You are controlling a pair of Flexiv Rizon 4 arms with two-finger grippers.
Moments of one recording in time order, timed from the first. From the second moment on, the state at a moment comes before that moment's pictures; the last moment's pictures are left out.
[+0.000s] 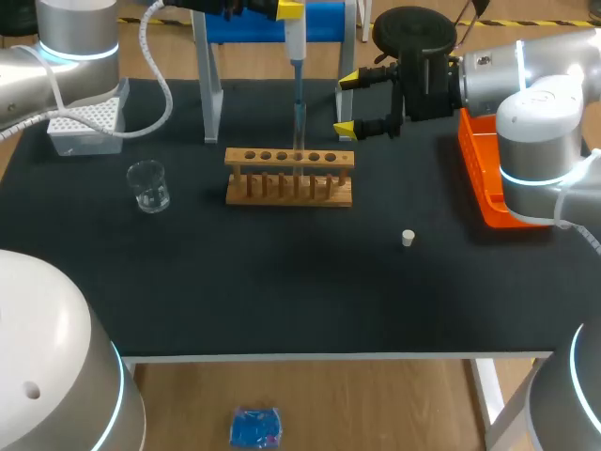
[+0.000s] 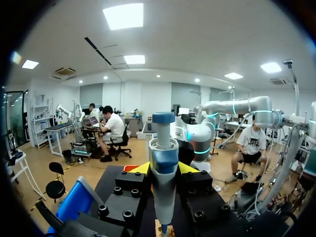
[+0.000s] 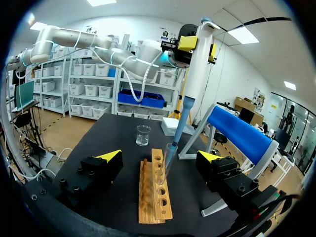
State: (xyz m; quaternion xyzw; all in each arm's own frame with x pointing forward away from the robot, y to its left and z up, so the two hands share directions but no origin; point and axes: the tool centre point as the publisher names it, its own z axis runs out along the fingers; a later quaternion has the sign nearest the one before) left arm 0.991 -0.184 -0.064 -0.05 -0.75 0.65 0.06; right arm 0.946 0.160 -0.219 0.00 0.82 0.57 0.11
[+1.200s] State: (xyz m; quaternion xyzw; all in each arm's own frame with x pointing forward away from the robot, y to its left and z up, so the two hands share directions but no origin) left arm 0.983 -0.185 -0.070 -0.05 -0.75 0.65 0.06; right arm 0.946 0.160 -0.219 0.00 0.82 0.57 0.11
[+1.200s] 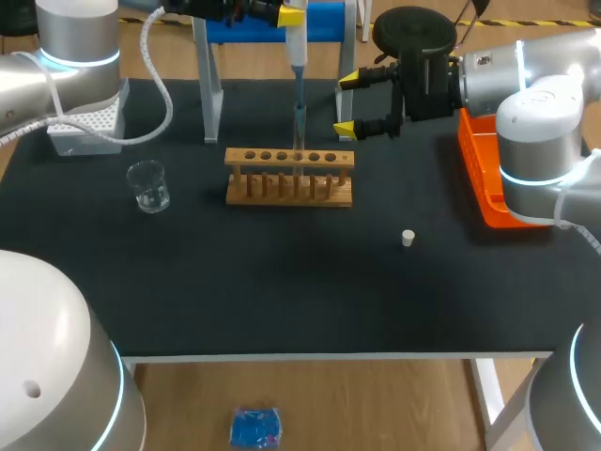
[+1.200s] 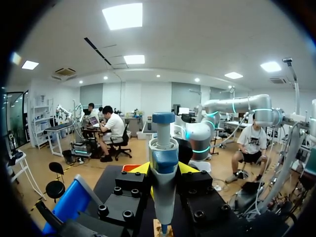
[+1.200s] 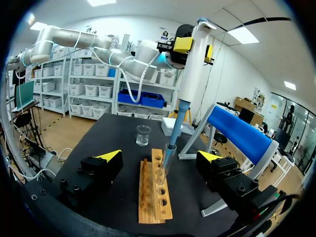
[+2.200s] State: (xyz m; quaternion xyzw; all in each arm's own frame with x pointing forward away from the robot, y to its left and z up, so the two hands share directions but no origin) left arm 0.985 -0.185 -0.073 -0.05 -0.76 0.65 0.06; right arm 0.946 0.160 -0.219 0.00 0.82 0.57 0.11
